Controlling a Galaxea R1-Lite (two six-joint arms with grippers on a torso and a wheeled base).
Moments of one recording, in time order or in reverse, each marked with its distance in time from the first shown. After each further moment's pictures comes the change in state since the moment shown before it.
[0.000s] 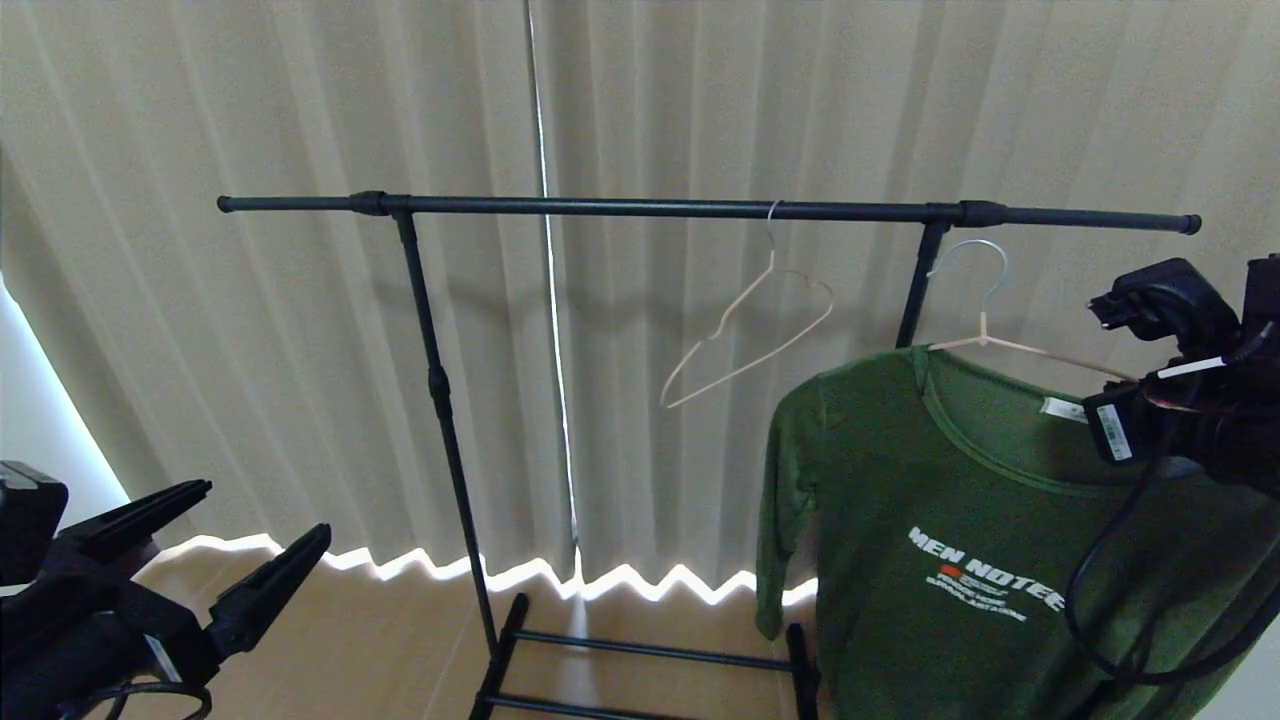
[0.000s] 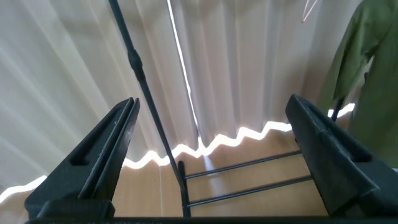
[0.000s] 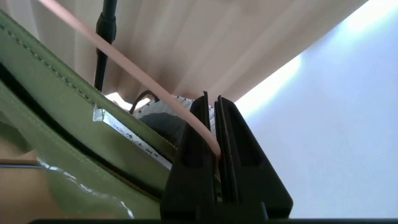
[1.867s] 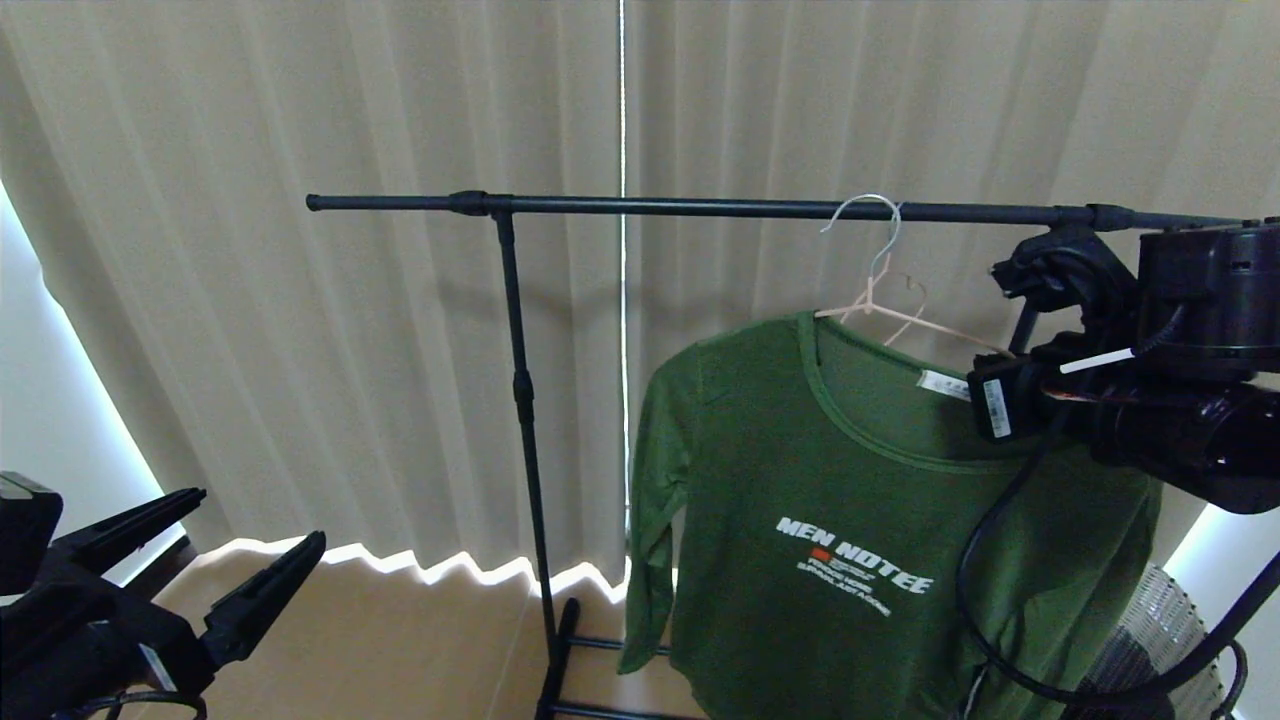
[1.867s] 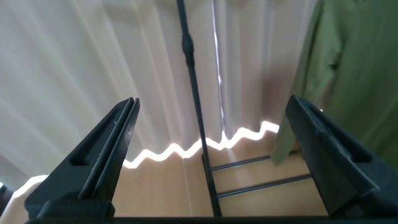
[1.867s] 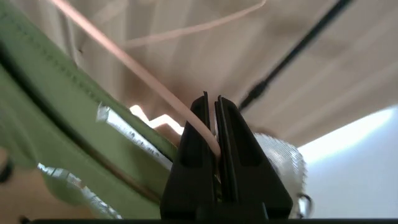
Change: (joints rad) left arm 0.007 -0.009 0.015 0.001 0.000 -0.002; right arm 0.270 0.049 -0.095 0.007 -0.001 0.167
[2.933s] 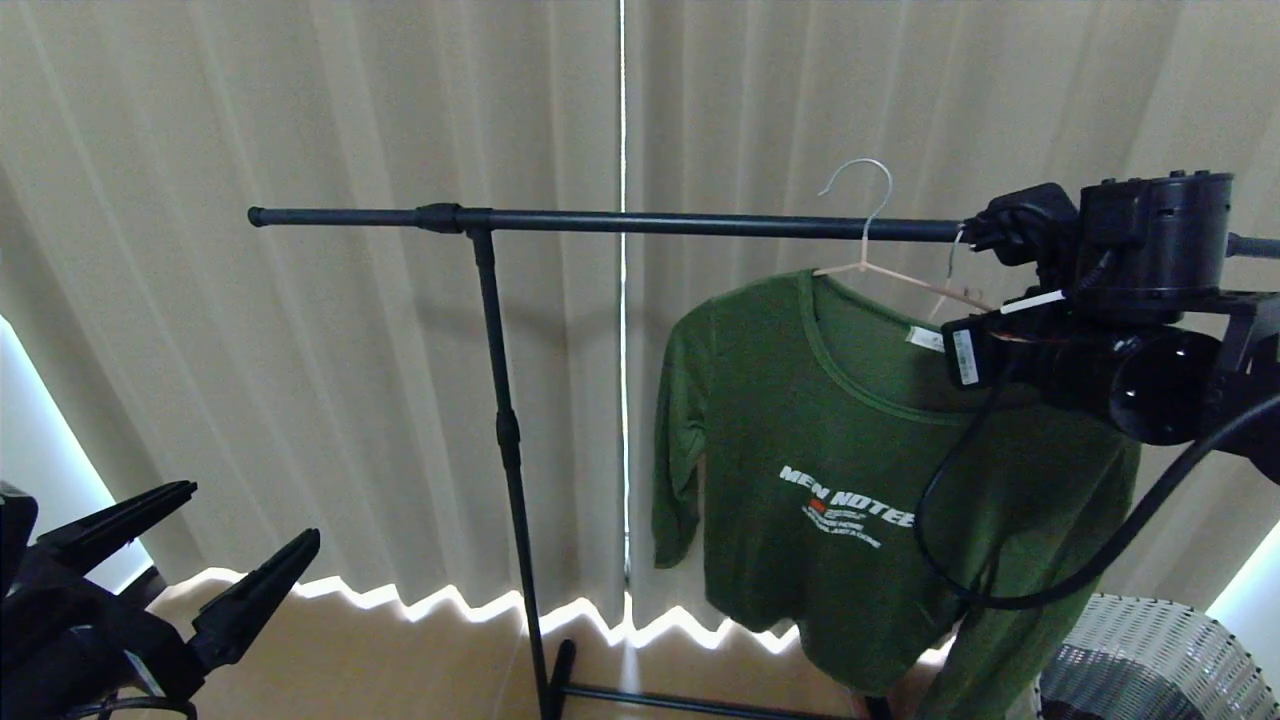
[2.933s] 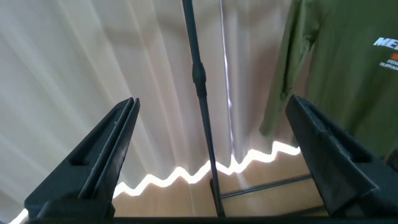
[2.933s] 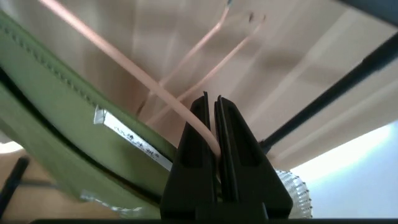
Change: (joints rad) left arm -0.013 -0.040 0.000 0.000 0.000 0.018; right arm 0.005 0.116 -0.176 0.014 -0.124 0.002
